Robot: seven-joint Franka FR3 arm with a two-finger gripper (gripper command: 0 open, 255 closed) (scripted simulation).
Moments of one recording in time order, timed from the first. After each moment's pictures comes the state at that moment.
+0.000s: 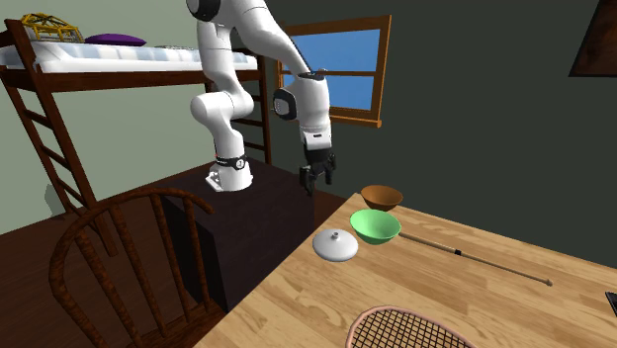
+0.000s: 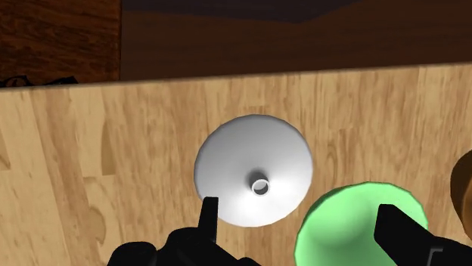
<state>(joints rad) 0.08 -0.03 -0.05 -2.59 0.16 2.61 -0.09</state>
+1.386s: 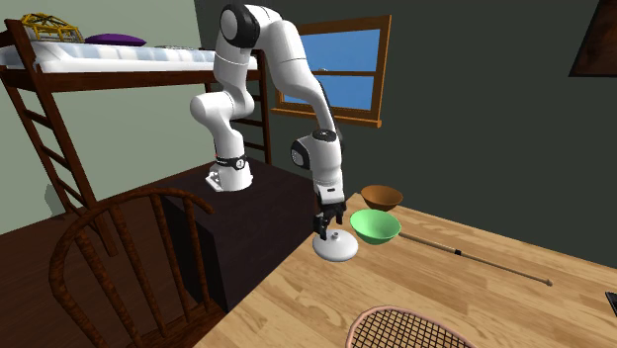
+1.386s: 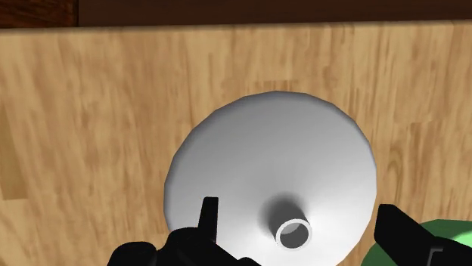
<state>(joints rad) 0.04 0.47 0.05 -2.40 0.36 2.91 -0.27</state>
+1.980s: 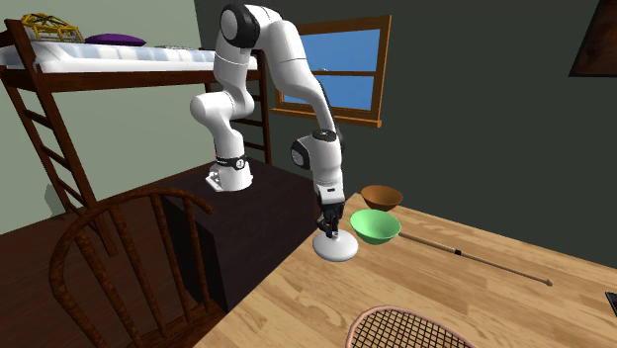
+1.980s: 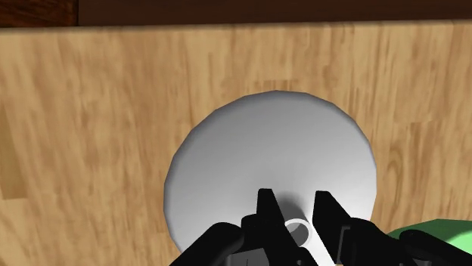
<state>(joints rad) 0.04 0.47 0.05 -2.39 0.36 2.91 -0.27</state>
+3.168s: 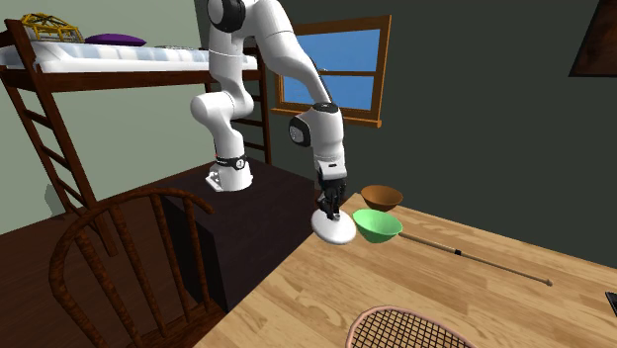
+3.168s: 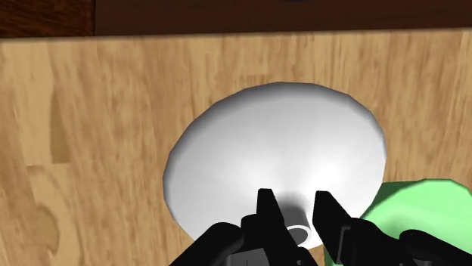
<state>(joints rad) 0.09 0.27 -0.02 -2.44 0.28 2.75 -0.20</state>
